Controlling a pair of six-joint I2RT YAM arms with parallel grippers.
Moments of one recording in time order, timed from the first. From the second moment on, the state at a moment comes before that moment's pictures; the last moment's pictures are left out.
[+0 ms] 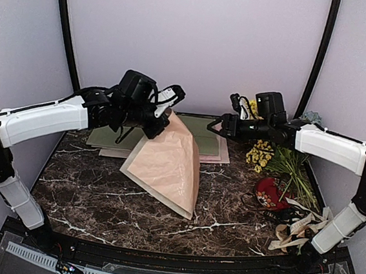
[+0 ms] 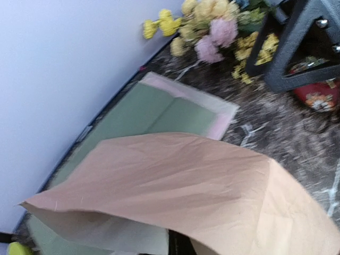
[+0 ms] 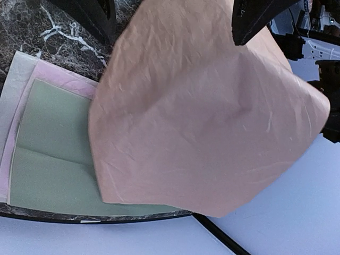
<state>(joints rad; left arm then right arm) -0.82 1.60 1.43 -0.41 -0.13 0.23 0.57 1.55 1.20 -0.16 -0.46 0.48</state>
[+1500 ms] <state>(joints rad) -0.93 1.94 1.77 -0.77 0.03 0.59 0.48 1.66 0.89 0.18 -0.48 0.72</state>
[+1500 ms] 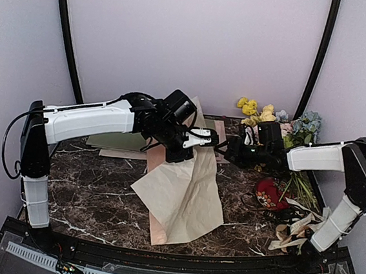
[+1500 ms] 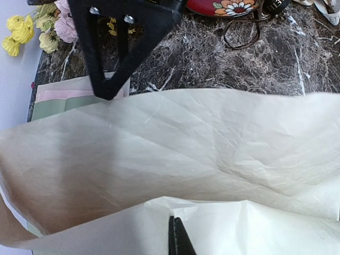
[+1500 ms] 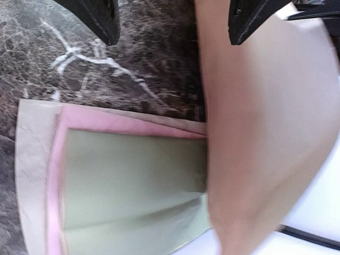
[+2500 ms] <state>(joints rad) -0.73 1.52 1.35 -0.63 0.11 0.36 0.54 2.04 1.27 -0.10 -0.45 0.56</state>
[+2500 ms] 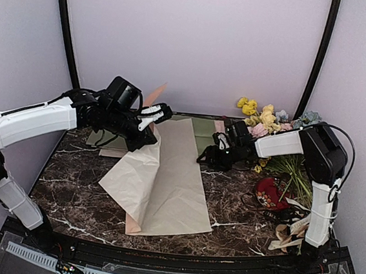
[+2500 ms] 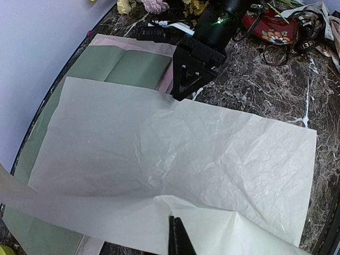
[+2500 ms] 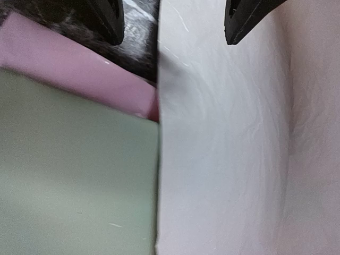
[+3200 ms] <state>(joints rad) -0.73 1.52 1.33 -0.62 0.11 0.36 0.59 2.16 1.30 0.18 -0.69 0.79</state>
